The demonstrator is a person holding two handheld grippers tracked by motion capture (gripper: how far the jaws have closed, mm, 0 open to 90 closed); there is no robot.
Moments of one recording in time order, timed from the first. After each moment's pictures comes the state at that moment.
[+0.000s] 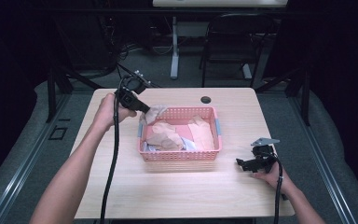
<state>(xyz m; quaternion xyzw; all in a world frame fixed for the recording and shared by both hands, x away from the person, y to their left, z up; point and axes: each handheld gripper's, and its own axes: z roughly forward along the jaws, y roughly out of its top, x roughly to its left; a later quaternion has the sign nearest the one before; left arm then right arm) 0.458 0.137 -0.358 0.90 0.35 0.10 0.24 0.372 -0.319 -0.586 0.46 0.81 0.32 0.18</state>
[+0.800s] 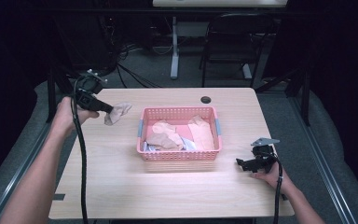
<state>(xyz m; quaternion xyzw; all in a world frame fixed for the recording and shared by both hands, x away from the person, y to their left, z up) 0.445 0.246 -0.356 0.86 0.44 0.11 0.24 0.372 -0.319 -0.586 0.46 0.81 0.32 0.18</state>
